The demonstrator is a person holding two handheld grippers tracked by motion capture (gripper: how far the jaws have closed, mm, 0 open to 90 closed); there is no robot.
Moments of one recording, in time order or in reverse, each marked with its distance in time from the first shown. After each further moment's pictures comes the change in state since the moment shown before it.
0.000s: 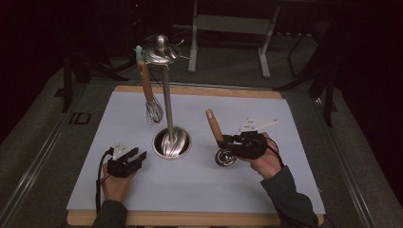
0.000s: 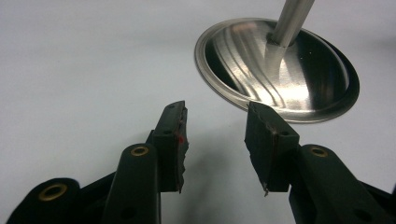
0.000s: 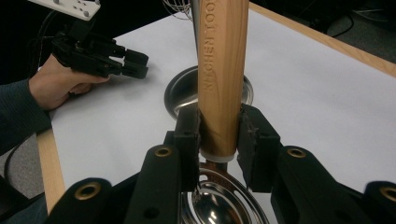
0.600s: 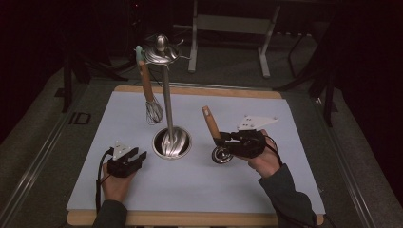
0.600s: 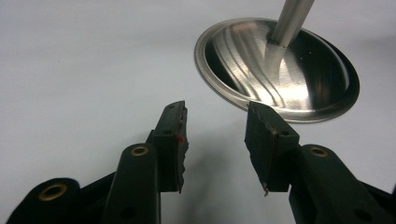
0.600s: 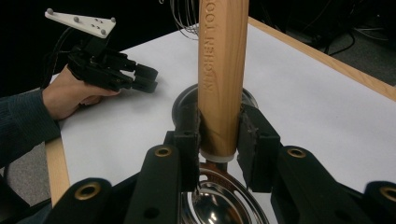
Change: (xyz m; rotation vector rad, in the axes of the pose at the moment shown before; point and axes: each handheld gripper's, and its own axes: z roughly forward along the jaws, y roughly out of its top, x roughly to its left) left arm 0.000 0.000 0.000 0.001 0.002 0.003; right arm 0.010 0.015 -0.003 -0.038 0.015 -0.038
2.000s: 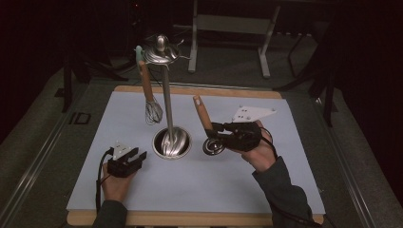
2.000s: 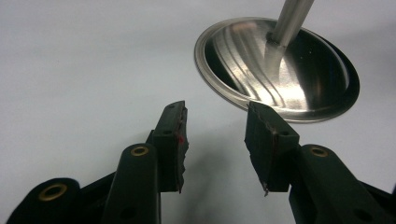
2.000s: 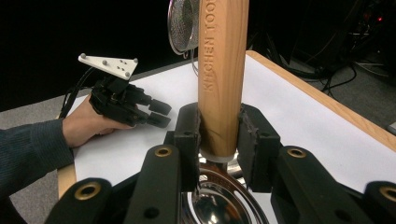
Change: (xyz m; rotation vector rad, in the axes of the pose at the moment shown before) left arm 0.000 0.000 0.000 0.001 -0.001 -0.001; right arm 0.017 0.039 -0.003 -0.079 0.019 -0.063
